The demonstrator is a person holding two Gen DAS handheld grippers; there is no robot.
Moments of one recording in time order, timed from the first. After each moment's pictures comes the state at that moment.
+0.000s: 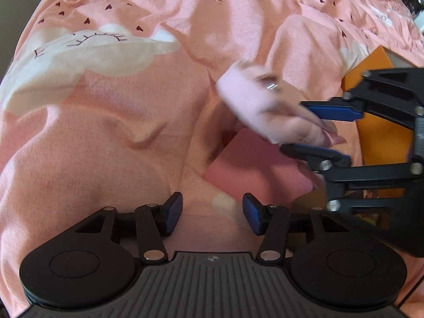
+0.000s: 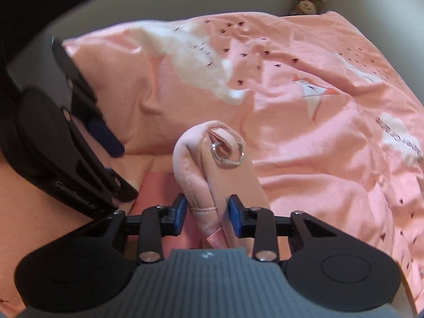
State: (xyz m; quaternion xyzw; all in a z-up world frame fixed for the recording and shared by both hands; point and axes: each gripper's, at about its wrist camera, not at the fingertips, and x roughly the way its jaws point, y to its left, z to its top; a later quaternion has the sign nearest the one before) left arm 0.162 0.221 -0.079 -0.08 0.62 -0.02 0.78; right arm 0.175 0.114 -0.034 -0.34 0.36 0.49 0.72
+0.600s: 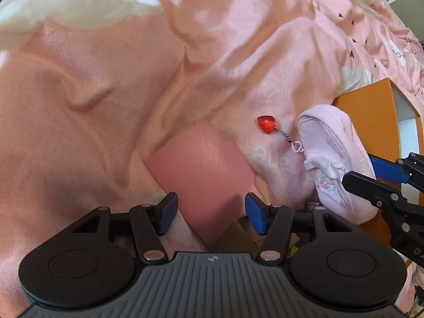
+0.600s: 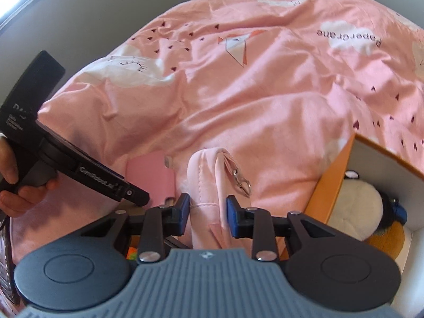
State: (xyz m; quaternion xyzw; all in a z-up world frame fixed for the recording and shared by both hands) left arm 0.182 0.197 -0.095 -0.20 0.66 0.01 0.73; right arm 0.222 0.012 -0.018 -0.16 0.48 0.43 0.74
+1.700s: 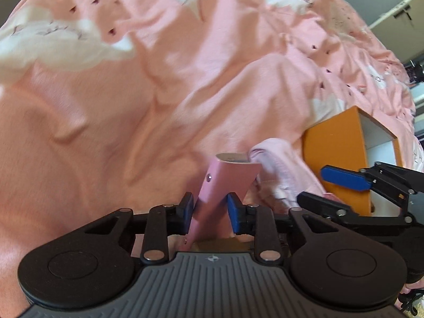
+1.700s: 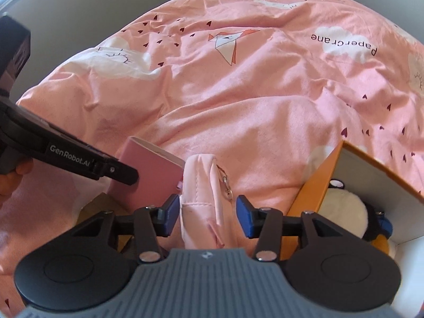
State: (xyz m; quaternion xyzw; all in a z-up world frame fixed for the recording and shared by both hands) left arm 0.188 0.183 -0.062 -0.22 0.58 0.00 0.79; right arm 0.230 0.016 -0.024 -0.21 0.46 0.43 0.75
